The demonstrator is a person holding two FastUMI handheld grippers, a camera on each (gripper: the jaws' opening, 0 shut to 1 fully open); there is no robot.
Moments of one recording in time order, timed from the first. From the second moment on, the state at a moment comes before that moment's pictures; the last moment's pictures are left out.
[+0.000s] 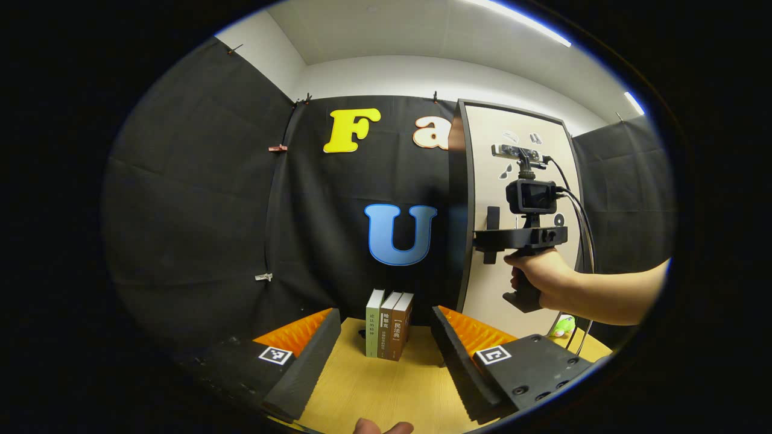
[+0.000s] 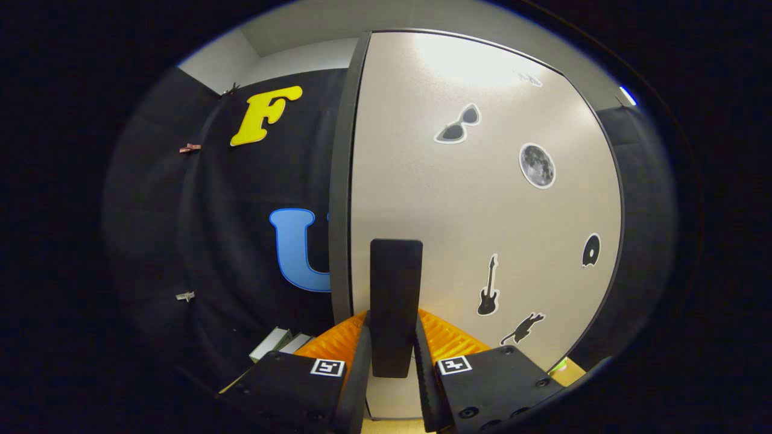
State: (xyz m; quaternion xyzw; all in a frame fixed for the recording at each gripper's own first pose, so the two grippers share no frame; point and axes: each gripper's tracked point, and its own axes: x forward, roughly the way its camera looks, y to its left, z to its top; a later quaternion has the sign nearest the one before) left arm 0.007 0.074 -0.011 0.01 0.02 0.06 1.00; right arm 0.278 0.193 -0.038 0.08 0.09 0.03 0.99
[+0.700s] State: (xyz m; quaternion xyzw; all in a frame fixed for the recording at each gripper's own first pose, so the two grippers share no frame) left arm -0.002 0.060 0.001 0.02 0.01 0.06 1.00; right arm 0.234 0.183 -0.028 0.08 0.09 0.12 0.99
